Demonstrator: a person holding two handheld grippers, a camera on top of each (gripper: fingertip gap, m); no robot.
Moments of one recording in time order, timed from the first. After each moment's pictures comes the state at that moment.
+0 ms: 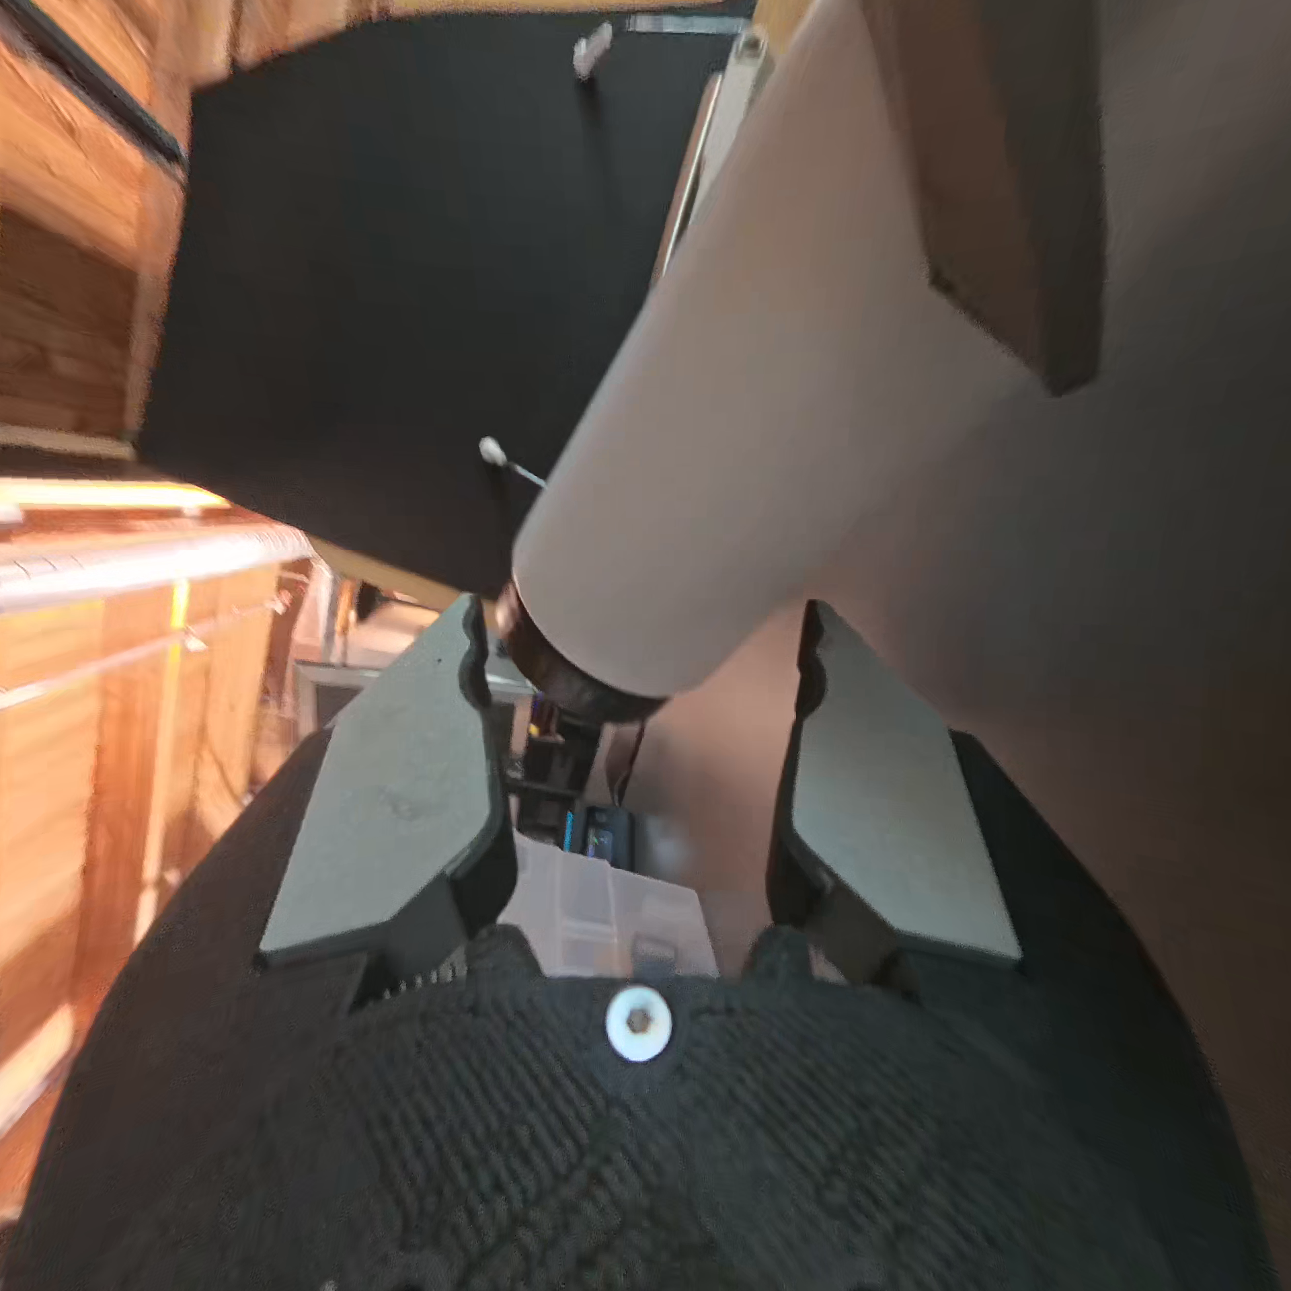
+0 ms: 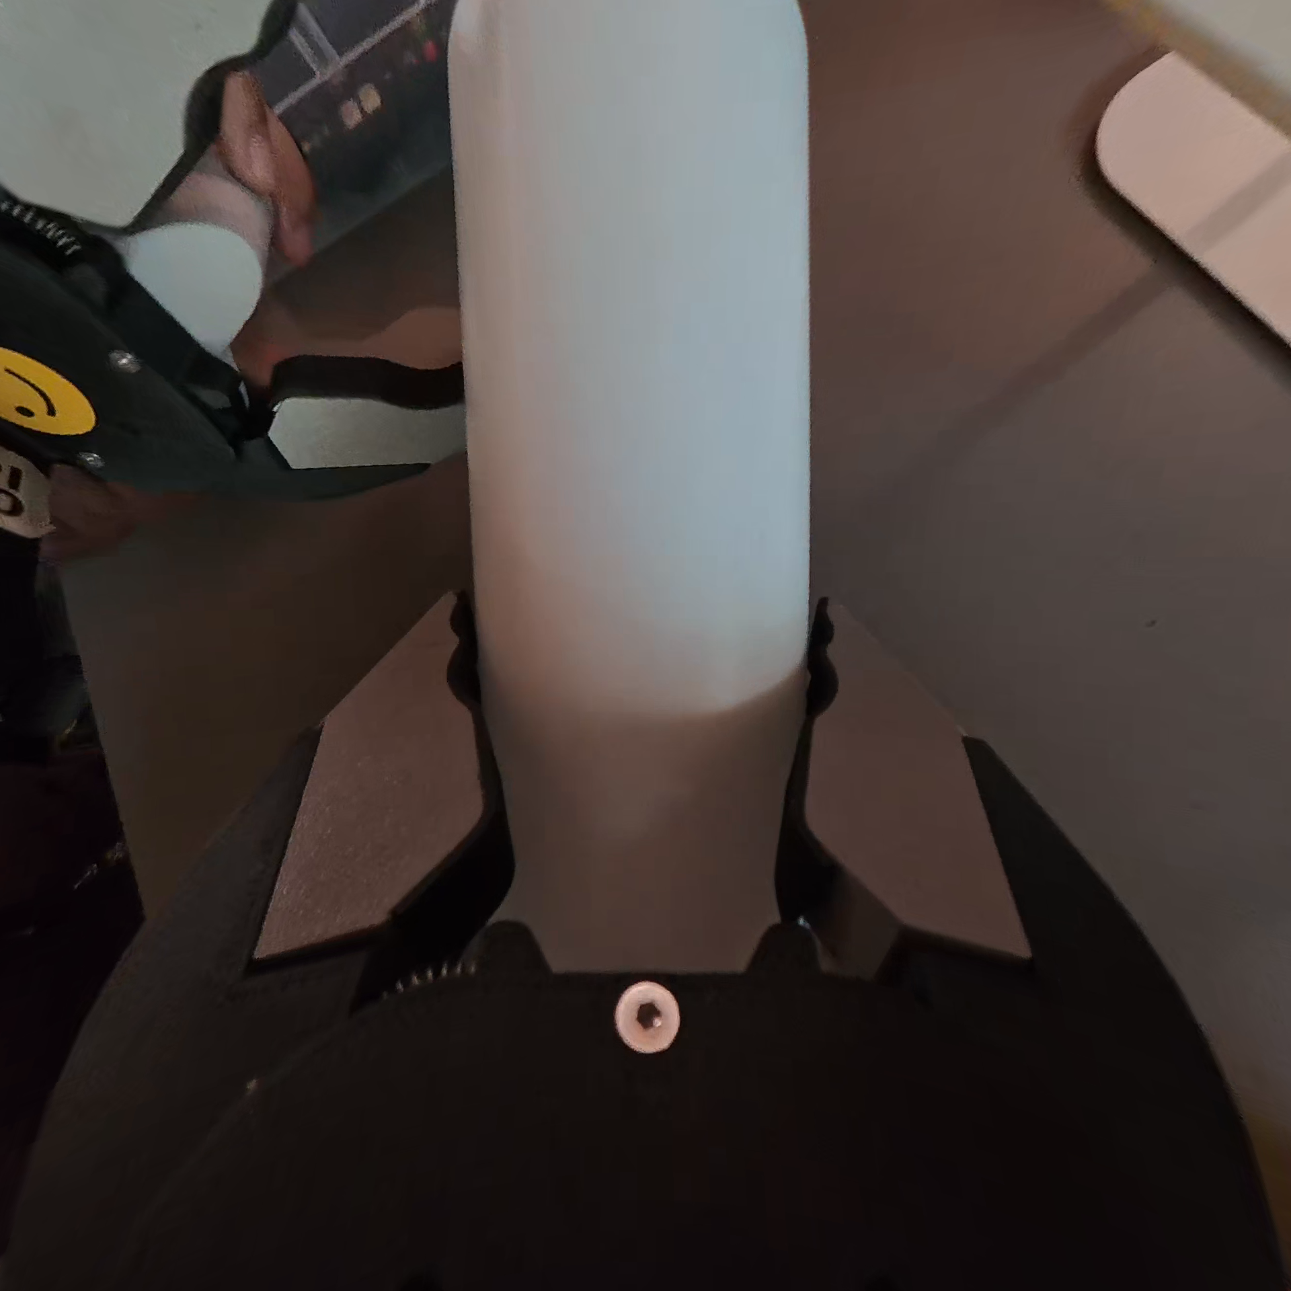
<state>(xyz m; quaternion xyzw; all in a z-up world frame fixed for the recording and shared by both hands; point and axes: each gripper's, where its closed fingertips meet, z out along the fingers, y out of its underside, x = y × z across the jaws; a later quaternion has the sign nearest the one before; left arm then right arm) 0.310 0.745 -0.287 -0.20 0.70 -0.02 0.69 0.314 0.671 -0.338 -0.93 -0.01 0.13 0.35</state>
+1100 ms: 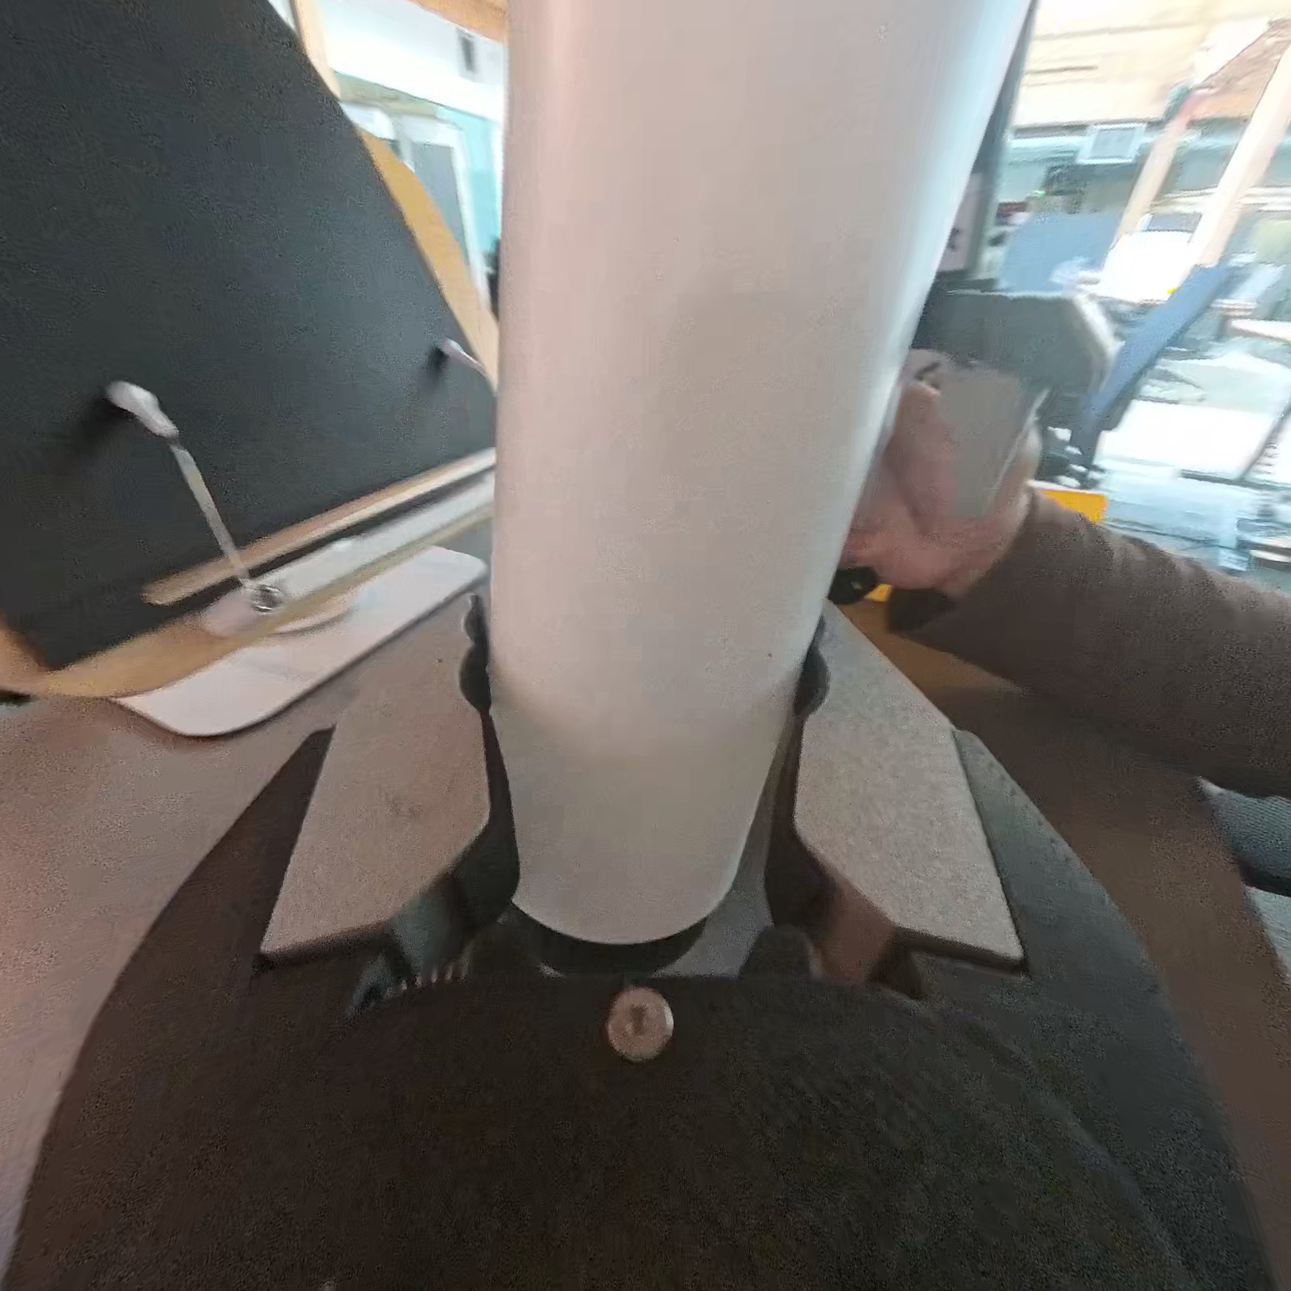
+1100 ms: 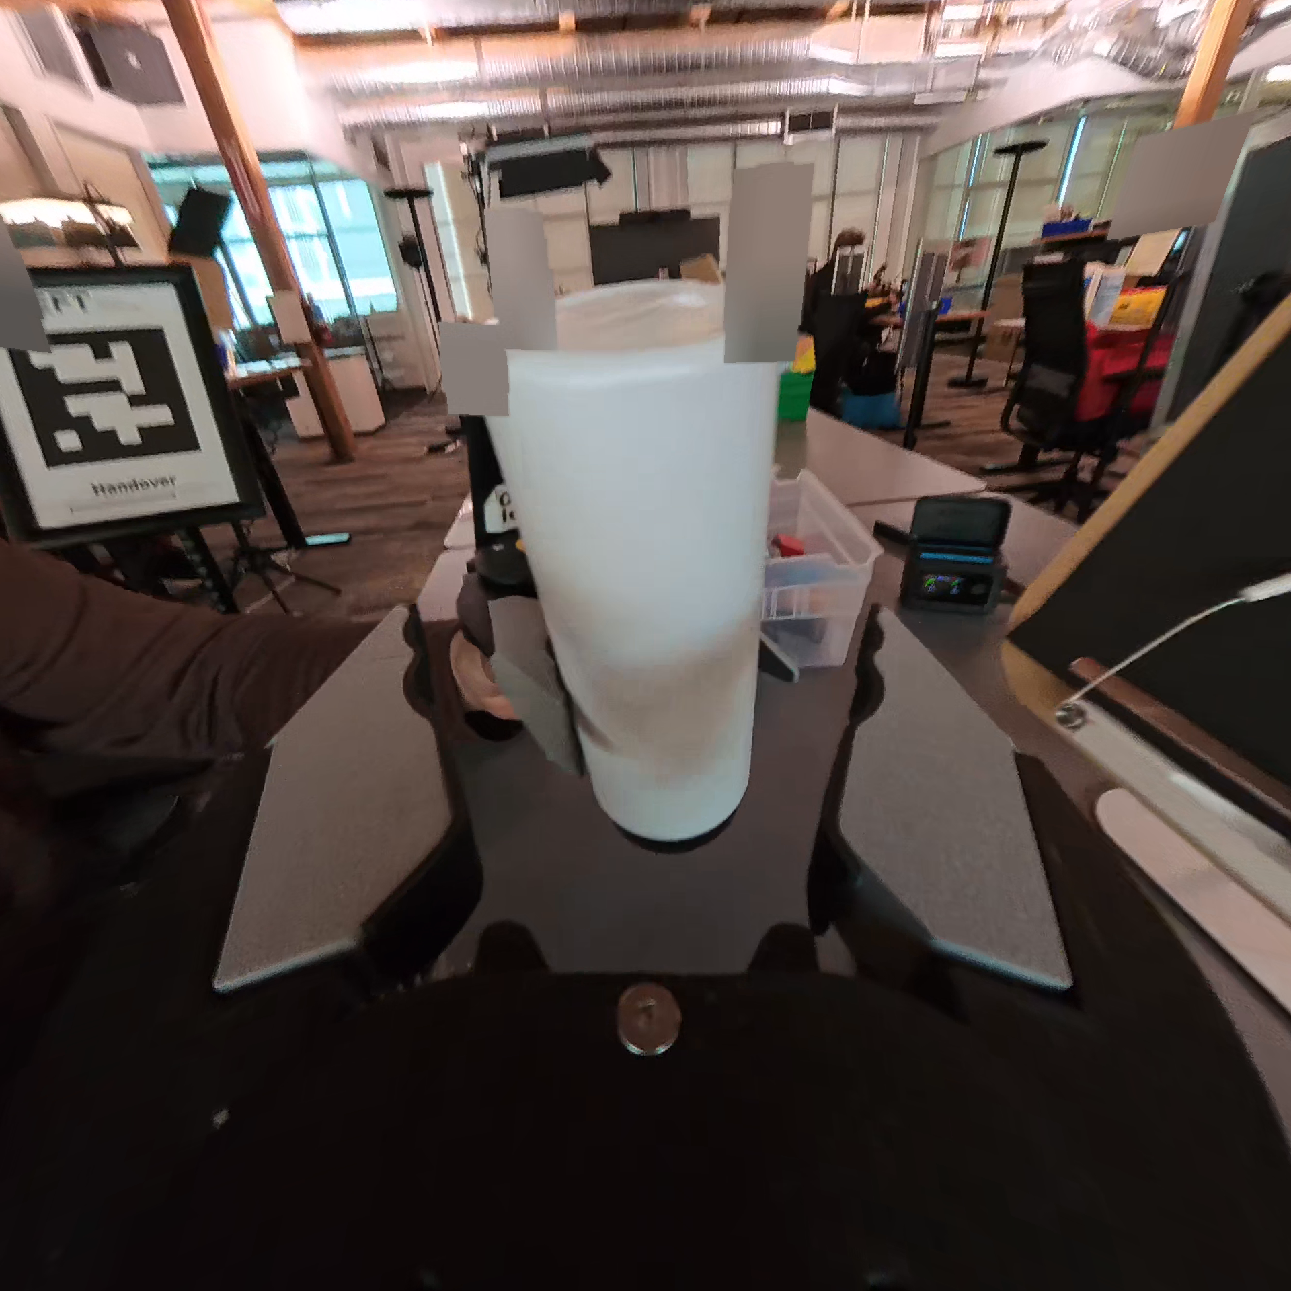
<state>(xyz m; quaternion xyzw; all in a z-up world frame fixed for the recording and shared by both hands) 0.283 0.679 -0.245 -0.38 0.62 -0.60 0.34 0.264 0.670 -0.189 -0.69 -0.15 0.20 0.68</state>
